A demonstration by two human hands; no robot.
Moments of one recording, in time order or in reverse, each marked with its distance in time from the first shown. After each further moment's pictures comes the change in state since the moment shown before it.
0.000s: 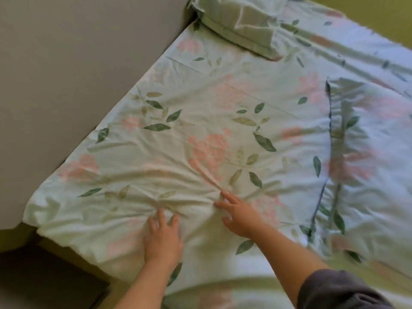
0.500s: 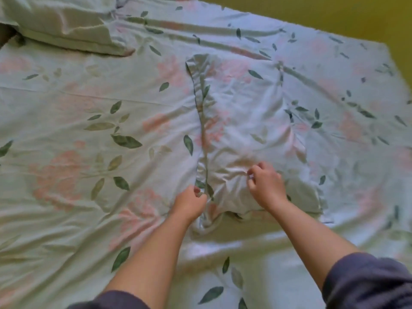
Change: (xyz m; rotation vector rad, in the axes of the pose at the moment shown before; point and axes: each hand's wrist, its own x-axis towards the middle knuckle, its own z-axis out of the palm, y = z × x) left_hand -0.028 0.387 0.008 -0.501 -0.192 0.305; right_hand -0.206 0.329 -0.050 0.149 0.697 0.575
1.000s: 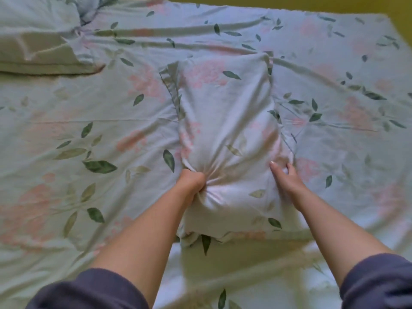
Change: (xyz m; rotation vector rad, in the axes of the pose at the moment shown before) left_hand 0.063 0.118 0.017 -0.297 0.072 -0.125; right_hand 0.068 0.115 0.011 1.025 -0.075 0.605
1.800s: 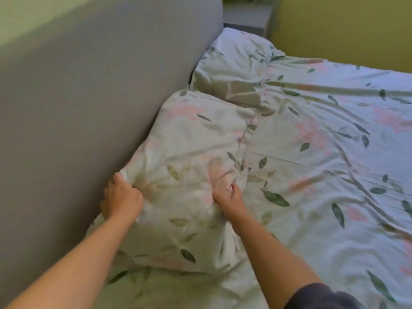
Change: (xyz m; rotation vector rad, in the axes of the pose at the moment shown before) left_hand -0.056 -0.197 -0.575 0.305 0.922 -0.148; right_hand -0.300 -0.169 0.504 -0.033 -0.592 -0.189
